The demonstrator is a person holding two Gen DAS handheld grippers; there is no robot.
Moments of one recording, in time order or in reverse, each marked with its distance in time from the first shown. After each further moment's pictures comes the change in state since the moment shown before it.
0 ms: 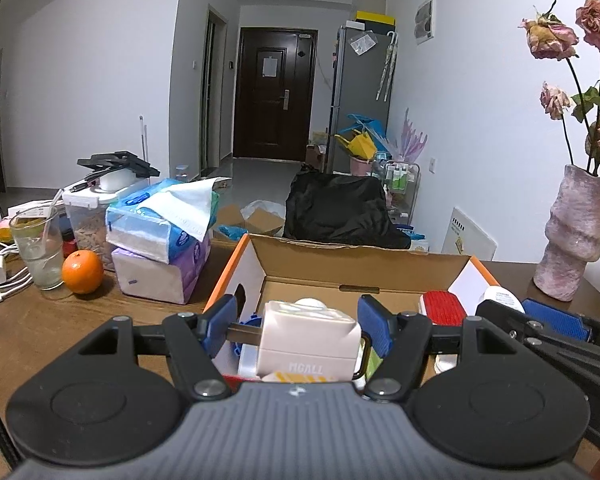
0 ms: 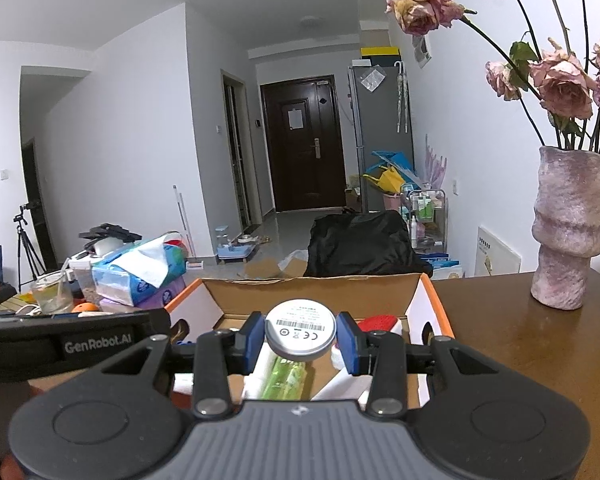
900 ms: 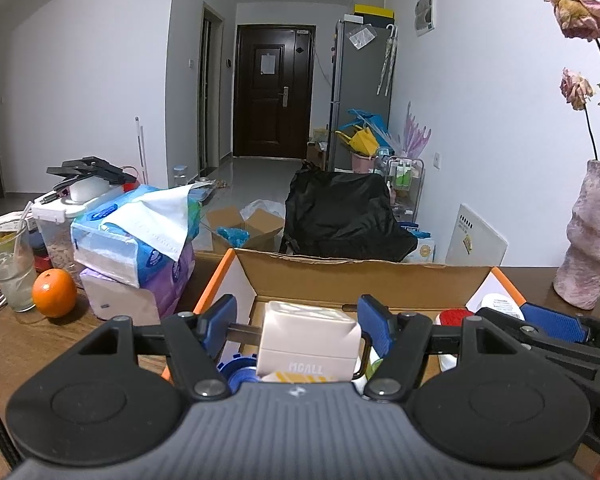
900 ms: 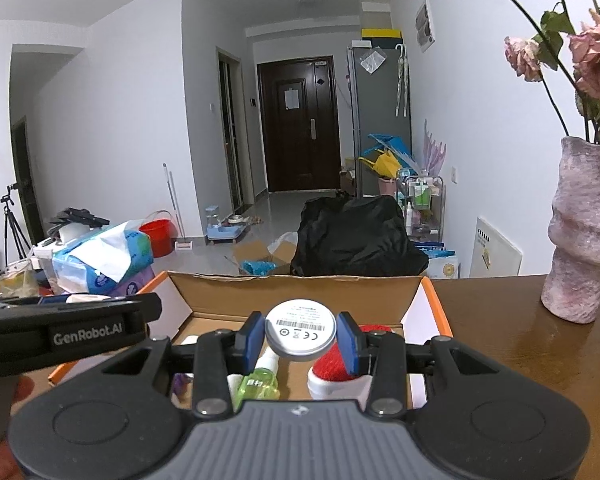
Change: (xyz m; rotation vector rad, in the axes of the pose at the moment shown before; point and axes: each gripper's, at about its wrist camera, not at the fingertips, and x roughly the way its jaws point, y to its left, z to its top) left arm 0.060 -0.011 0.015 0.024 0.010 0.014; right arm 0.066 -0.016 0.014 -0.027 0.068 -0.025
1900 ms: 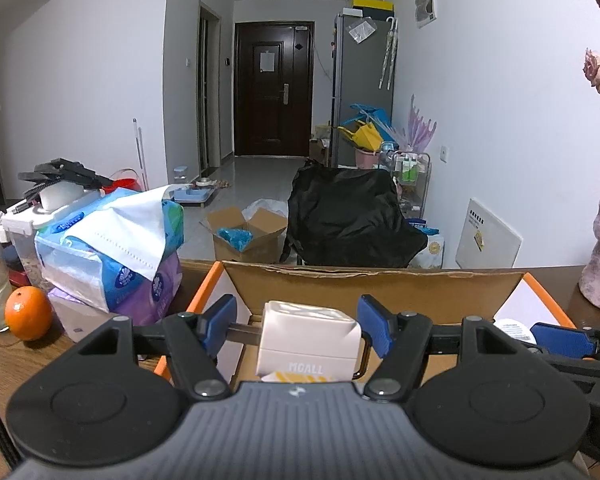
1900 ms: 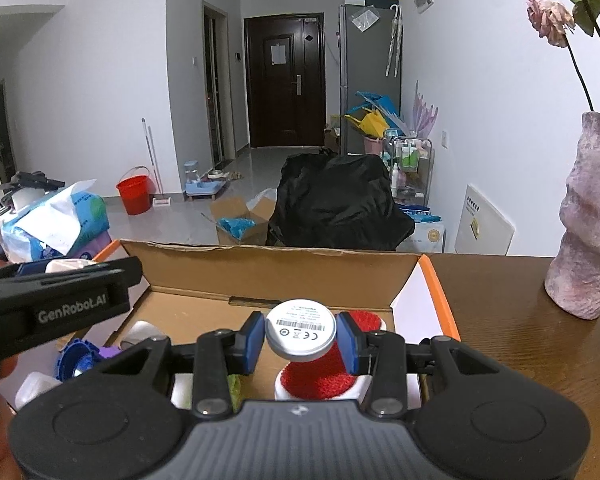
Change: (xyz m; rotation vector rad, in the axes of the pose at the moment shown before) left arm 0.059 -0.004 0.008 0.022 0.009 0.012; right arm 0.064 -0.006 0.011 -0.022 0.143 -0.063
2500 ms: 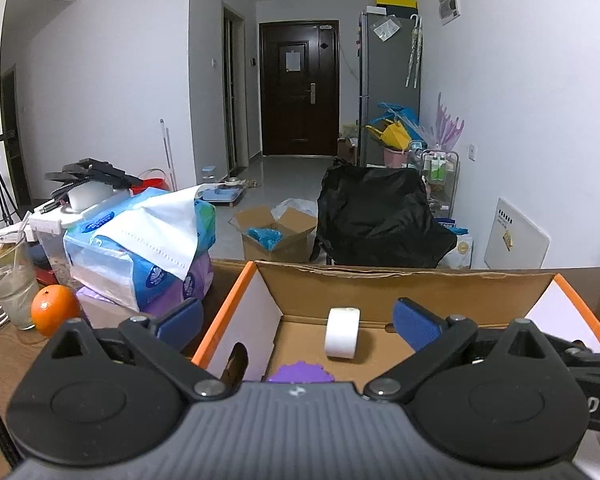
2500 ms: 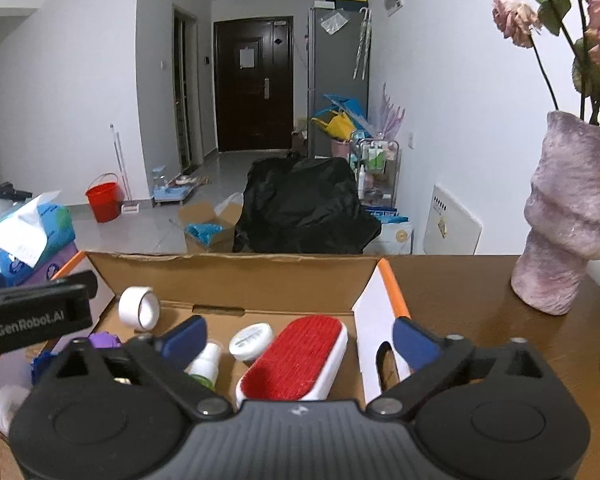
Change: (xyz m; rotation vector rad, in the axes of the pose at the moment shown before) left arm 0.001 0.005 0.001 0.000 -0.003 0.100; right arm -0.002 -0.006 0.003 0.031 -0.018 -0.100
